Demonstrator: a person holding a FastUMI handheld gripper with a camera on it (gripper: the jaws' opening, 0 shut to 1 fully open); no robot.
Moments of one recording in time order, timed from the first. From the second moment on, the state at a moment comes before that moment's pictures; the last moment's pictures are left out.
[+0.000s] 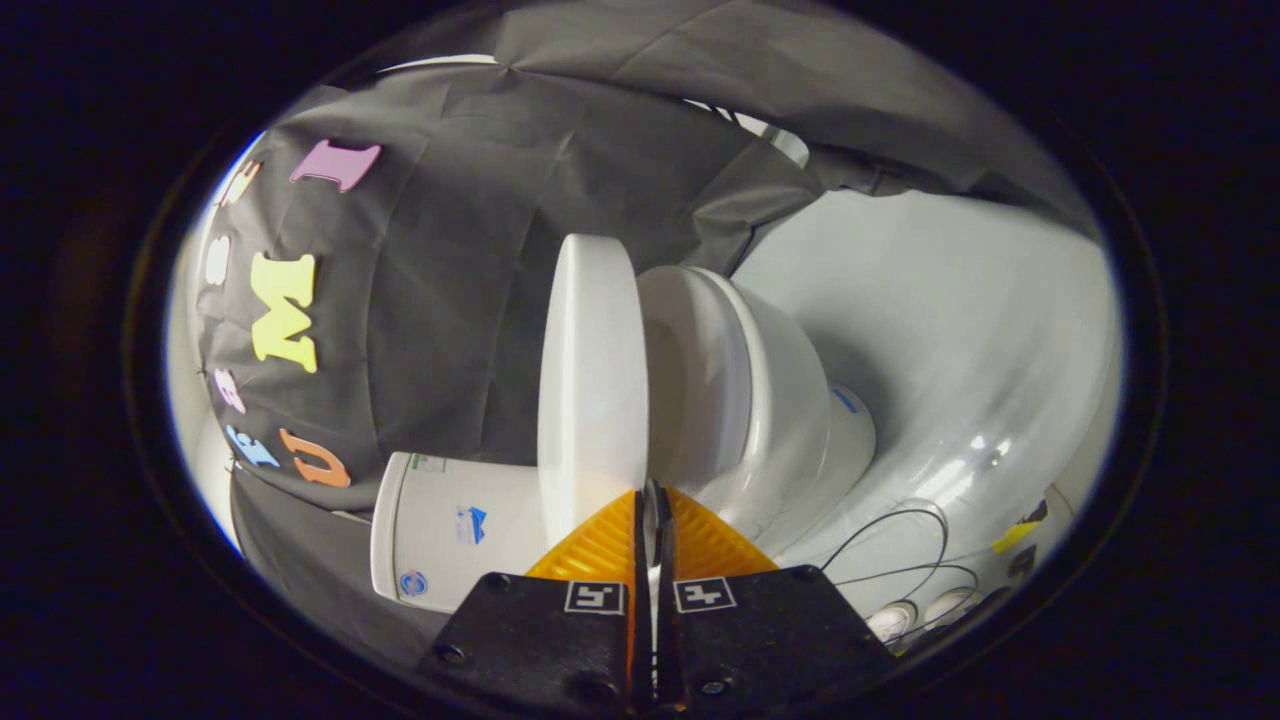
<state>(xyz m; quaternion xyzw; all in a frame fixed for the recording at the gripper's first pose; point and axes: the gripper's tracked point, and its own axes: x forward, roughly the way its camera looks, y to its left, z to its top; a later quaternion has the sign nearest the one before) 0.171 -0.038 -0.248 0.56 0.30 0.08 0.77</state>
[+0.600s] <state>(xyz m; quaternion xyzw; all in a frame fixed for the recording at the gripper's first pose) 0.164 -0.022 -0.194 0.52 0.28 0.10 0.80</state>
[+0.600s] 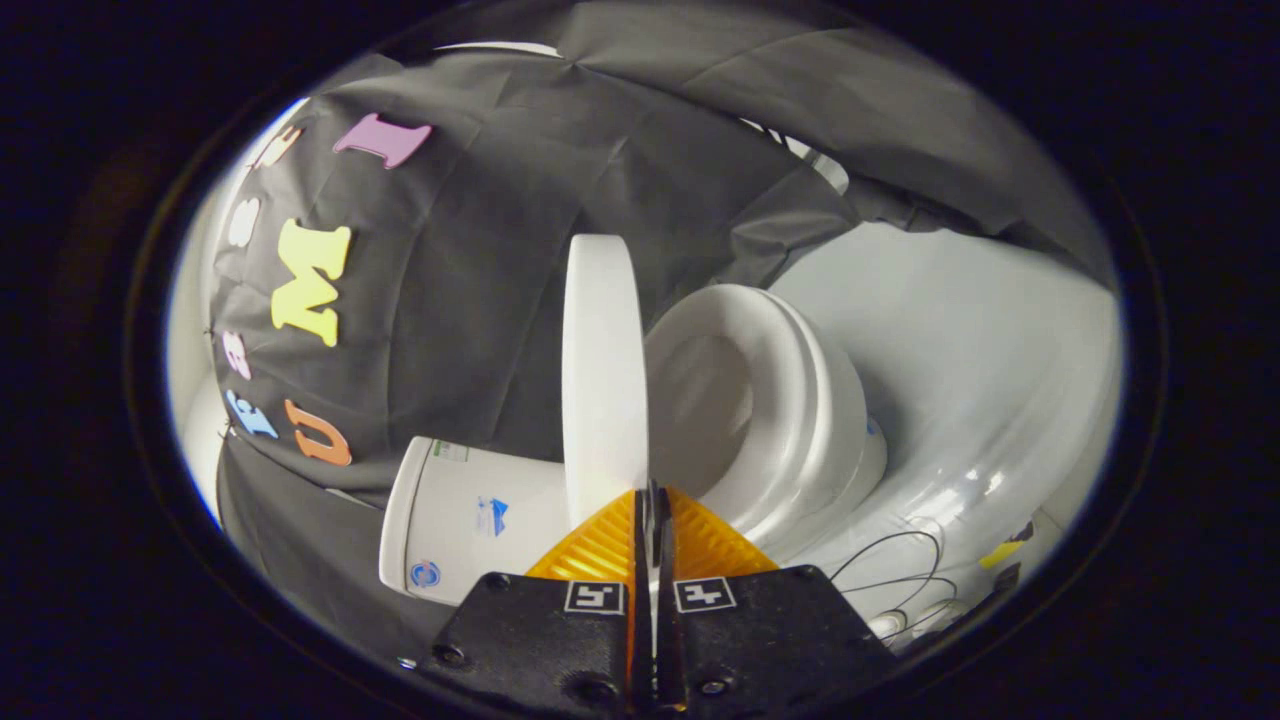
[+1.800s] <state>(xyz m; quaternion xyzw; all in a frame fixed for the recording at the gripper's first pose) 0.159 0.001 -0.133 0.41 0.26 0.11 0.87</state>
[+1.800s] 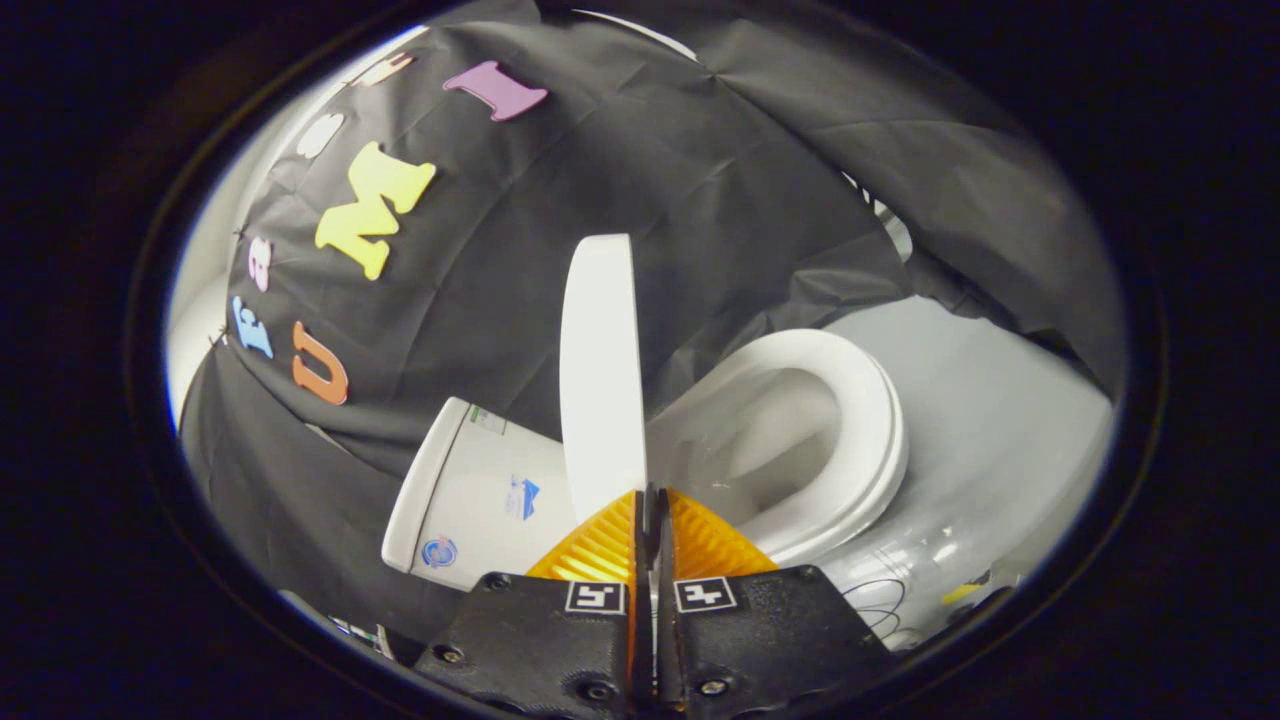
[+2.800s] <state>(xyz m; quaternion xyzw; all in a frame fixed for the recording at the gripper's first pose) 0.159 -0.001 -0.136 0.33 0.24 0.13 0.90</state>
